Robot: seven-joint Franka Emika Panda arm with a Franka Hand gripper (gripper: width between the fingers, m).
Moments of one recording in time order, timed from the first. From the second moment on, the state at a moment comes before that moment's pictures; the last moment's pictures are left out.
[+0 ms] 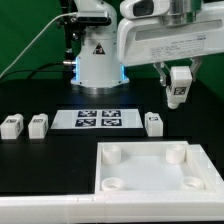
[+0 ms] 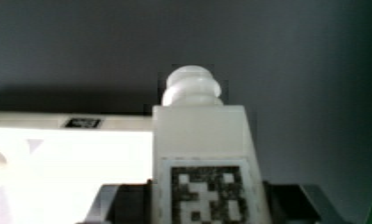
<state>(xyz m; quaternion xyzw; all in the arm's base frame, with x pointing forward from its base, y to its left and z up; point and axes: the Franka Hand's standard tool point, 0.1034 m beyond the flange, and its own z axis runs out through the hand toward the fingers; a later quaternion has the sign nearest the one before) 0.470 0.129 0.126 -1.00 -0.03 -0.04 0.05</state>
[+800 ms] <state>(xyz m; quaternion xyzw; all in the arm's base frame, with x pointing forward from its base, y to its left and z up) 0.576 0.101 0.167 -0.97 -0.06 -0.21 0.06</state>
